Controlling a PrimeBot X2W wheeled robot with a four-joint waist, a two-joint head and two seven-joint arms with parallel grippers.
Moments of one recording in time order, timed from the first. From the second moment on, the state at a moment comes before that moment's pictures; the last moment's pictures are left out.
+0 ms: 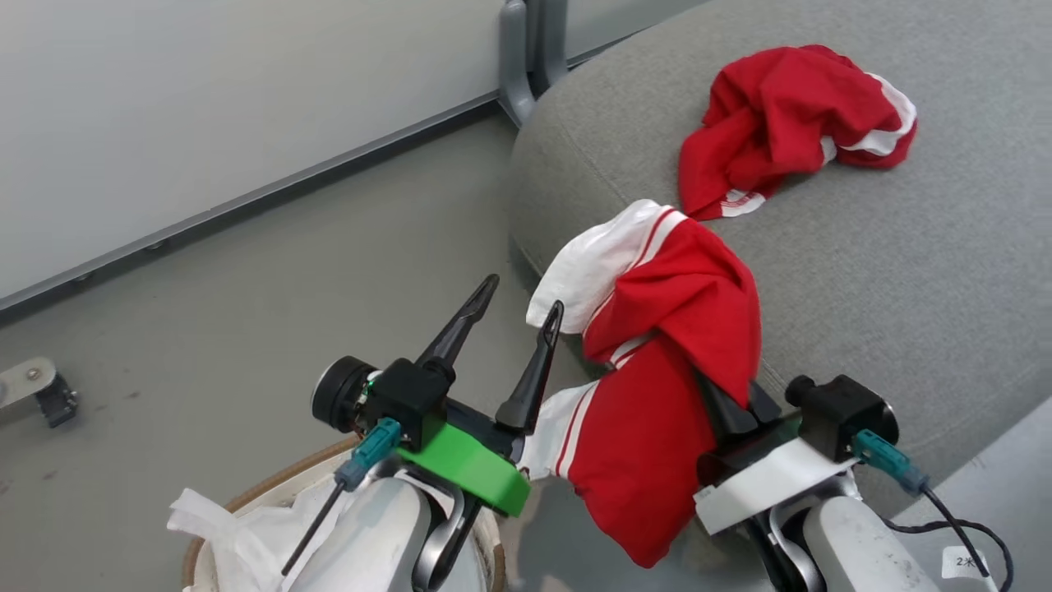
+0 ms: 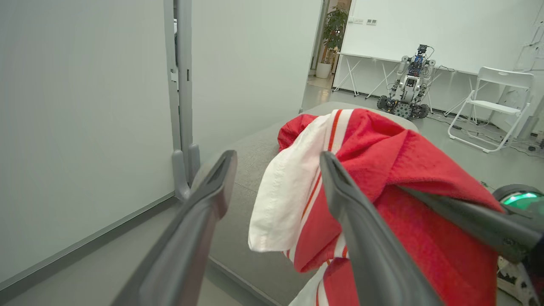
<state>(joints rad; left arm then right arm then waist) -0.34 0.05 -0.54 0.24 -0.31 -0.13 -0.26 -0.19 -0.05 0.29 0.14 0.27 0.13 -0.26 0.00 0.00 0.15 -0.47</state>
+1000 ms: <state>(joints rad) -0.47 0.17 -0.65 0.28 -0.31 -0.13 -0.26 -0.95 -0.55 -0.01 0.33 0.10 0.13 -0.26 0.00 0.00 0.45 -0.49</state>
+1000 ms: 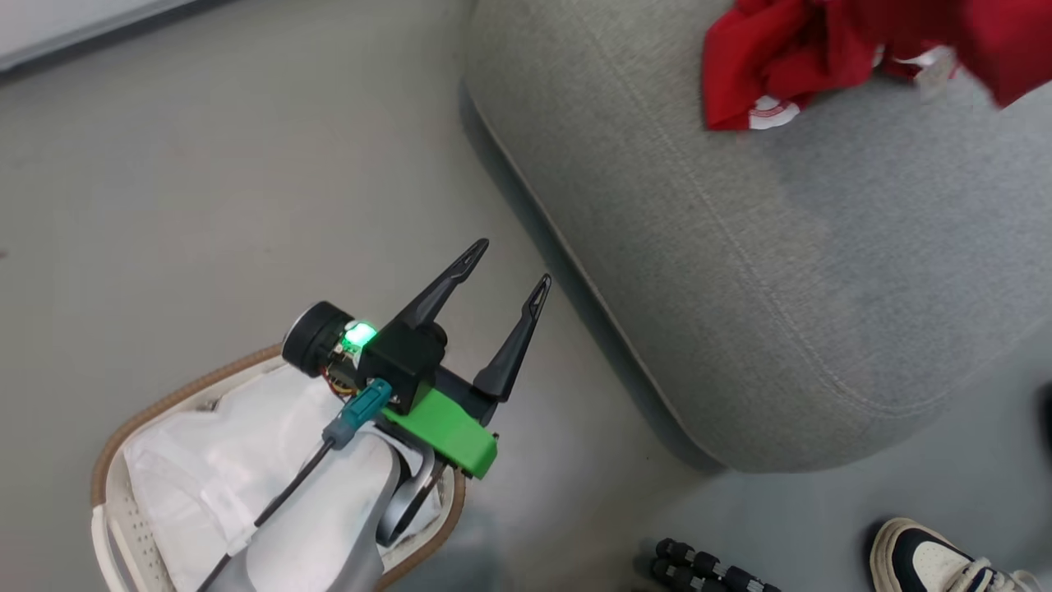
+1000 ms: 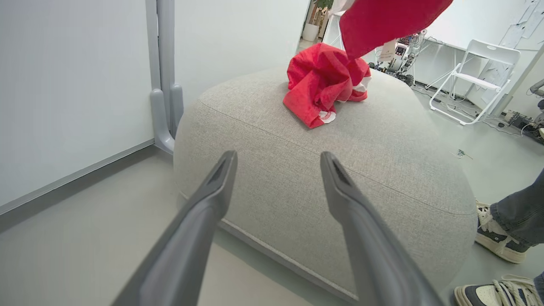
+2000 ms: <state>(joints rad) -0.56 0.19 -0.58 0.31 -0.31 -0.13 -0.26 -0.81 -0.38 -0.38 0.75 -0.06 0.13 -0.26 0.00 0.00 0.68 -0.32</state>
